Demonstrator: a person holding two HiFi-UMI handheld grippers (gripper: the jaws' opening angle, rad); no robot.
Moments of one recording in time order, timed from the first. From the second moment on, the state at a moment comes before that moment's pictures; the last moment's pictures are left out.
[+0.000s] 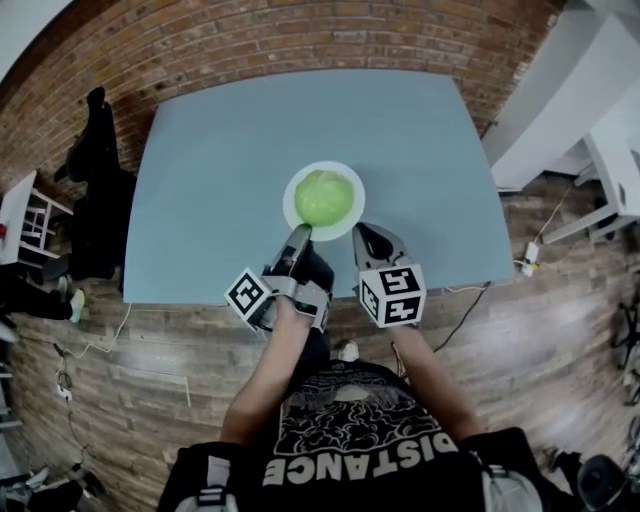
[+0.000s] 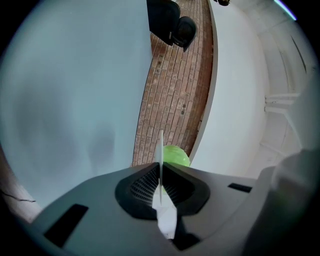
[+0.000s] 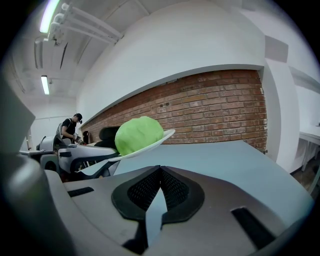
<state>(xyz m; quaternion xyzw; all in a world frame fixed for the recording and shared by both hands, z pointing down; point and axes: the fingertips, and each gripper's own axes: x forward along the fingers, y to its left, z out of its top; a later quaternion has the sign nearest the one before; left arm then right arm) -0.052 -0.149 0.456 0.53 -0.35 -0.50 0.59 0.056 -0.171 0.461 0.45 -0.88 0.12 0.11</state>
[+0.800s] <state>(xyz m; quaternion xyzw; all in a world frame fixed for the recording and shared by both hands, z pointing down) -0.113 -0.229 0.486 0.53 -0.35 -0.47 0.61 0.000 -0.250 0.476 0.47 -0.86 0.13 0.13</state>
